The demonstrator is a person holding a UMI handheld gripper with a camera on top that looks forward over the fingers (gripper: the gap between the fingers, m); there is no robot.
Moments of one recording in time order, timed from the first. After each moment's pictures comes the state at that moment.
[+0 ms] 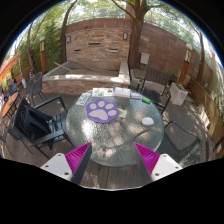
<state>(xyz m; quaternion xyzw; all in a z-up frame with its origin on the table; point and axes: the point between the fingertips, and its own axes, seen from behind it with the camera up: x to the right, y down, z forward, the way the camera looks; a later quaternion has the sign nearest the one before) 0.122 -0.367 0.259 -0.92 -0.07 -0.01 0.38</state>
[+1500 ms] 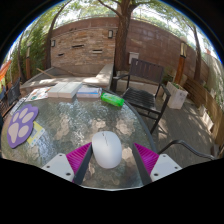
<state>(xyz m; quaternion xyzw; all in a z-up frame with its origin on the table) 0.424 0.033 -0.010 -0.90 -0.05 -0.02 0.42</state>
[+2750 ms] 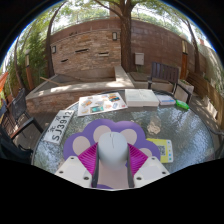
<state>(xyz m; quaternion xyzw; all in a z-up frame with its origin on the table) 0.022 0.033 0.011 -0.90 0.01 0.01 0.43</state>
